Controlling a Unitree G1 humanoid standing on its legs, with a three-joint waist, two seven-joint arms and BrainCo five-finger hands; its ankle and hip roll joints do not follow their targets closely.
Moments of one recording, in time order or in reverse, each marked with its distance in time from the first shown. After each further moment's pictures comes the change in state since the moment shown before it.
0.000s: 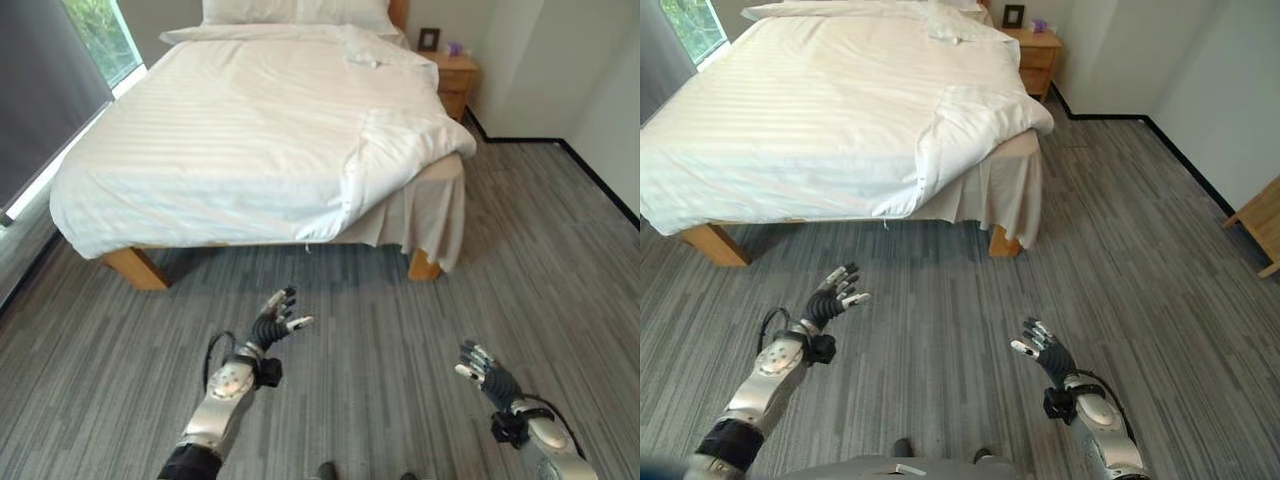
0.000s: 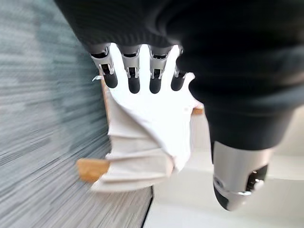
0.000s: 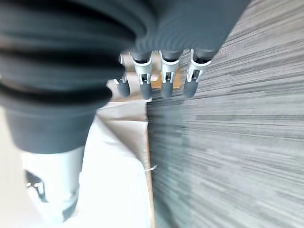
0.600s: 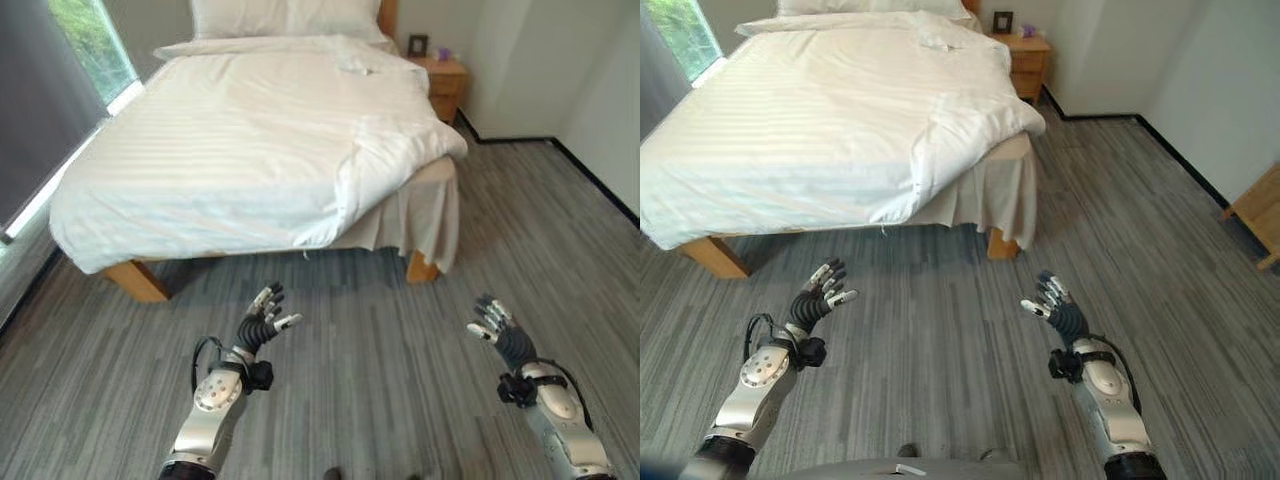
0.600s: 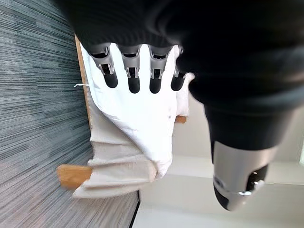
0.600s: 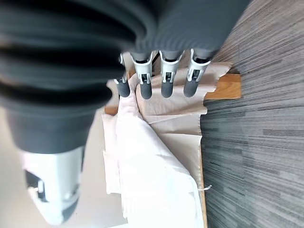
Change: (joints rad) left arm 0.013 -0.003 0.045 -0.068 -0.012 0.000 0.003; right arm -0.085 0.022 -0.059 -0.147 -0.005 -0.031 -0.052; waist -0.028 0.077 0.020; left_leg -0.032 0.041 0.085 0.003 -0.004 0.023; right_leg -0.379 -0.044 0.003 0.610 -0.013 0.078
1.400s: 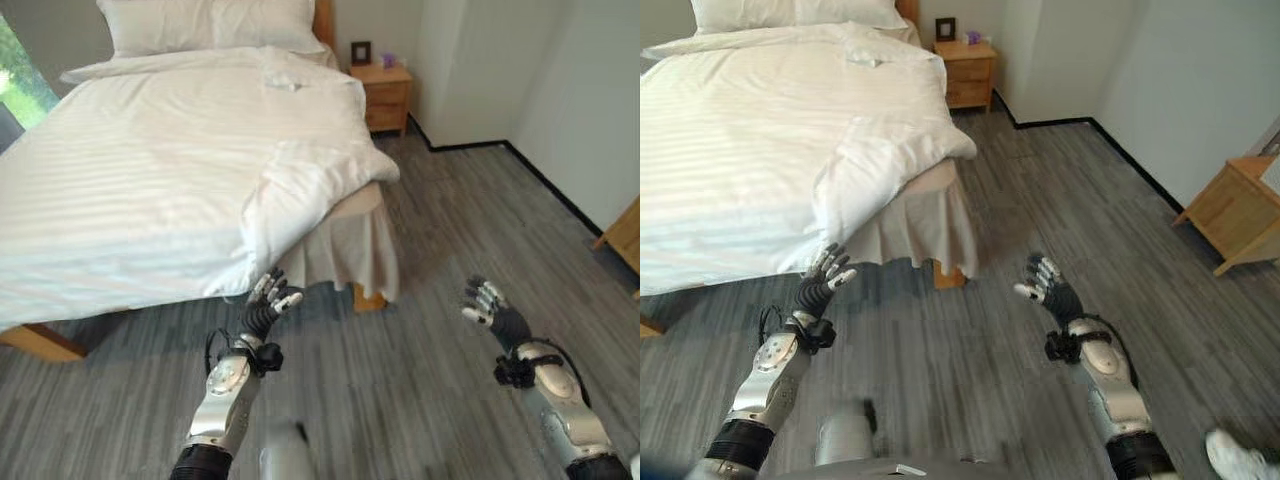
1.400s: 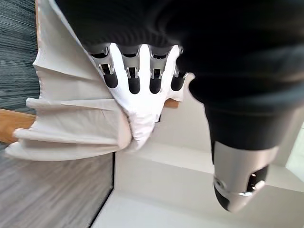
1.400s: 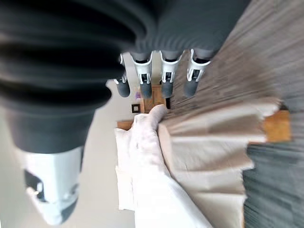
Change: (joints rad) left arm -0.037 -0.070 0.034 0.046 -0.116 -0.014 0.025; right arm -0.144 -0.053 0.047 0.022 0.028 0.014 -0.005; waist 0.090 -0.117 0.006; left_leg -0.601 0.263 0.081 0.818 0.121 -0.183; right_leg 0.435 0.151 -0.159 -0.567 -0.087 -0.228
